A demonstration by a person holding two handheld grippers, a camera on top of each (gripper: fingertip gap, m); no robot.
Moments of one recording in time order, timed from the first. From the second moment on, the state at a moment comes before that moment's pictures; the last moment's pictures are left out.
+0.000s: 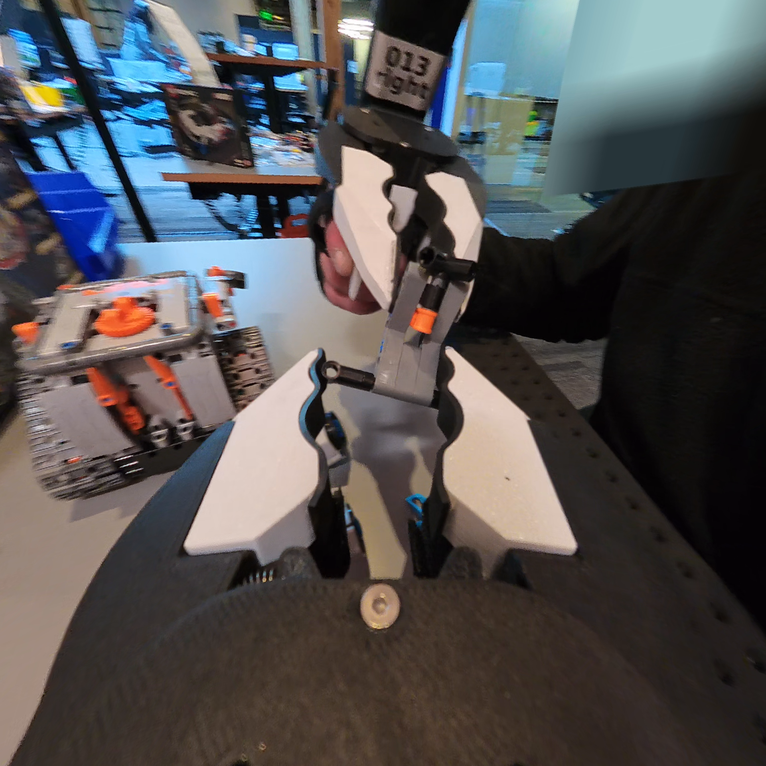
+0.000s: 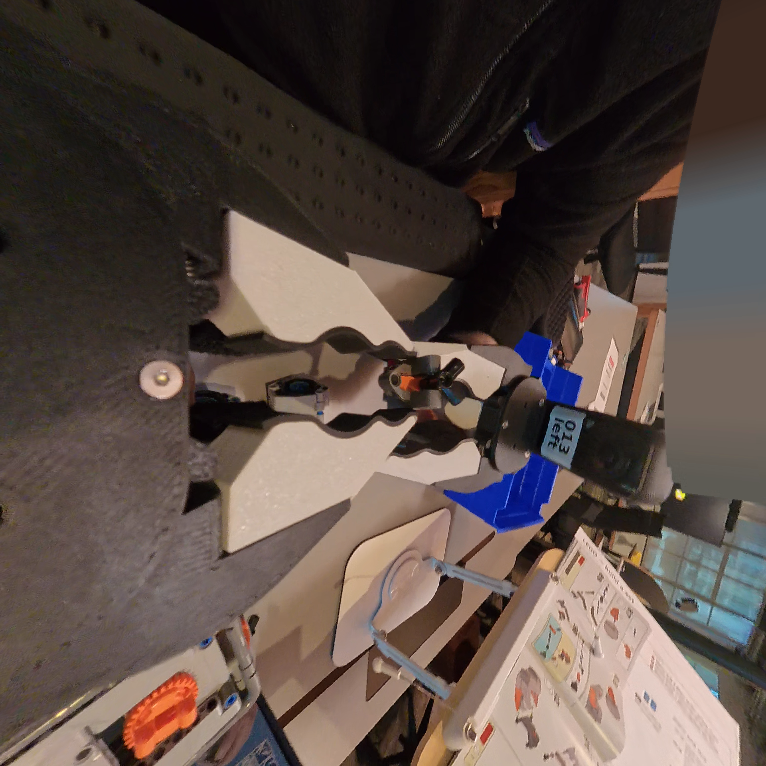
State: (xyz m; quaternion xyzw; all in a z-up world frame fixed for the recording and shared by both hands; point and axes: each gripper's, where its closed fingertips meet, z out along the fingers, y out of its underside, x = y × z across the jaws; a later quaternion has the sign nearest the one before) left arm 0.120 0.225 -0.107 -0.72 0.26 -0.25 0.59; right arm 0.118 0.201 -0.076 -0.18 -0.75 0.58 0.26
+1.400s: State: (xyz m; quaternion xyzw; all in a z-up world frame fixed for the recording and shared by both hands) left arm 0.009 0.239 -0.088 -0.68 0.39 0.39 0.49; right arm 0.071 0.243 -0.063 -0.38 -0.56 0.72 0.13
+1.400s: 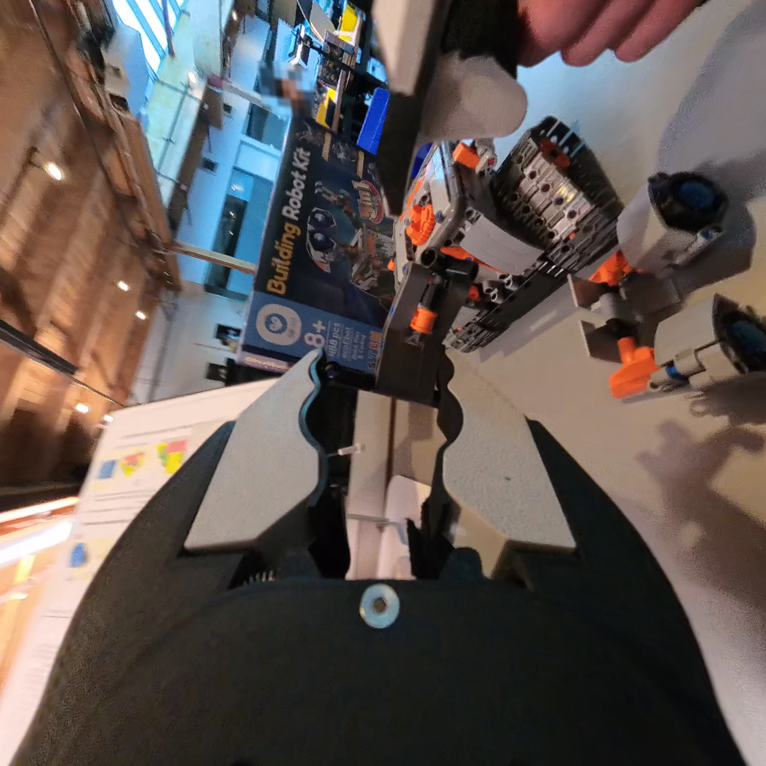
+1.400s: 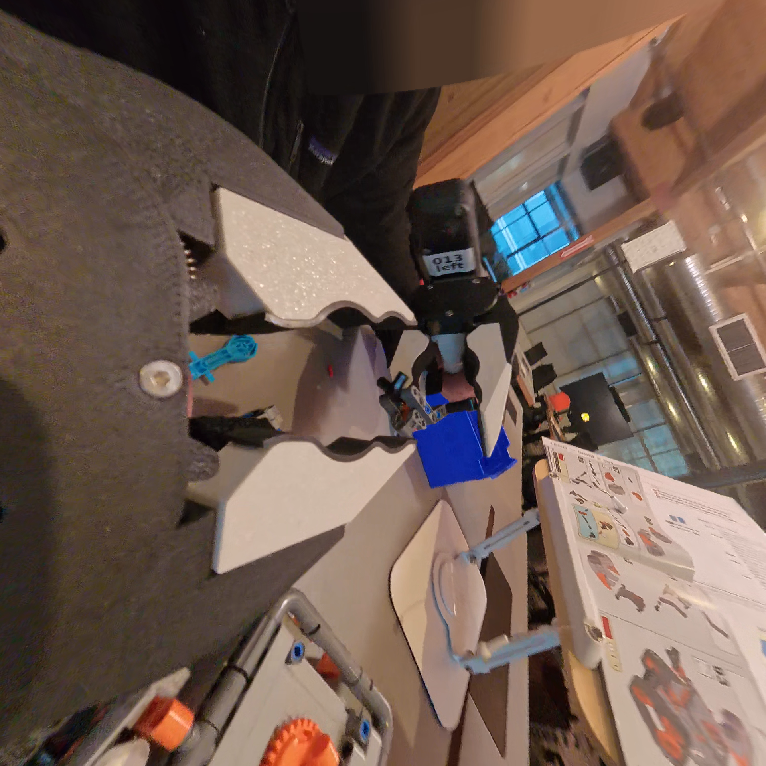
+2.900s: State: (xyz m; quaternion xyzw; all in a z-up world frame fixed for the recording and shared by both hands) left arm 0.052 0.262 -0.072 -0.63 0.41 0.44 0.48; right arm 0.075 0.227 -0.086 -0.37 -0.64 0.66 0.16
